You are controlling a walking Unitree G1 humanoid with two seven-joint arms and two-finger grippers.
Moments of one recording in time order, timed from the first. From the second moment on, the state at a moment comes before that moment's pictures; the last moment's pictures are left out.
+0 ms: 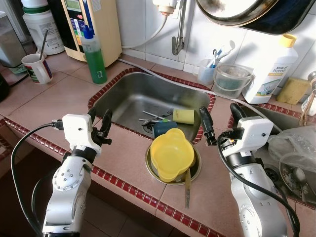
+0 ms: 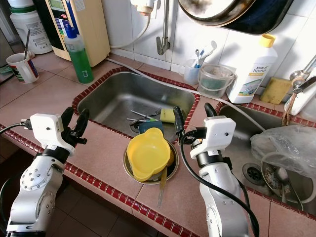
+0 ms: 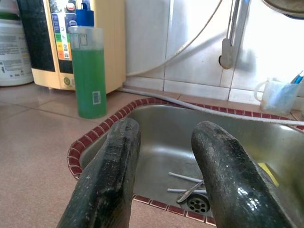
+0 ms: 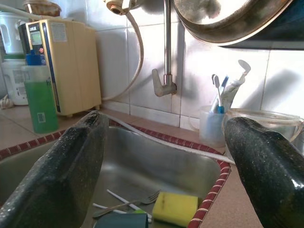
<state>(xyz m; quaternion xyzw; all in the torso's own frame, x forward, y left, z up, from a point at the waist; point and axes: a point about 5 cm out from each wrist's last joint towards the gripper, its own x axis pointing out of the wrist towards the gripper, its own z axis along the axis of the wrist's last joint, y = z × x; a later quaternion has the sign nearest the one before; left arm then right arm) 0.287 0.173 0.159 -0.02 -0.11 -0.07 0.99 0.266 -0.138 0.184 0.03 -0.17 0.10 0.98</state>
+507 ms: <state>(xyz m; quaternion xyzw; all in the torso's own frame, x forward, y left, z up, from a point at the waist) 0.288 0.173 0.159 -0.02 -0.10 -0.08 0.99 0.267 -0.137 0.180 0.04 -0.16 0.09 0.98</state>
